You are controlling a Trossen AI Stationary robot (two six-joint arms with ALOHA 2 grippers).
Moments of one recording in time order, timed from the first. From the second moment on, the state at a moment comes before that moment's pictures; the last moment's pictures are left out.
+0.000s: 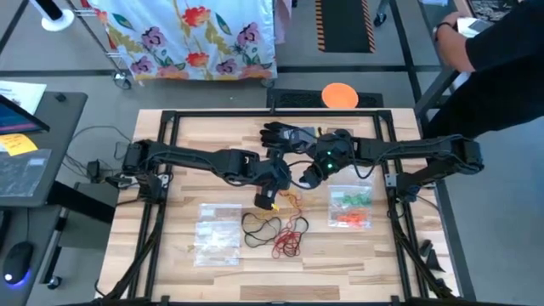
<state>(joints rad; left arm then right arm) -0.06 1.80 1.61 -0.73 -0.25 0.35 -0.19 1.35 0.86 -0.25 -0.30 0.81</state>
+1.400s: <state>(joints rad) -0.08 1.77 1.87 -0.93 -0.43 0.23 -0.25 1.54 0.92 -0.25 -0.57 0.73</state>
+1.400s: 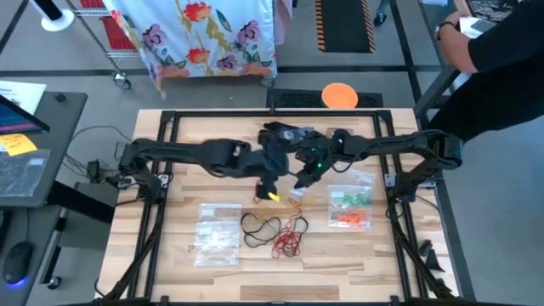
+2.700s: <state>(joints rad) -0.10 1.39 1.37 -0.60 -0.14 -0.01 -0.10 1.29 0.92 -0.48 -0.08 0.56</state>
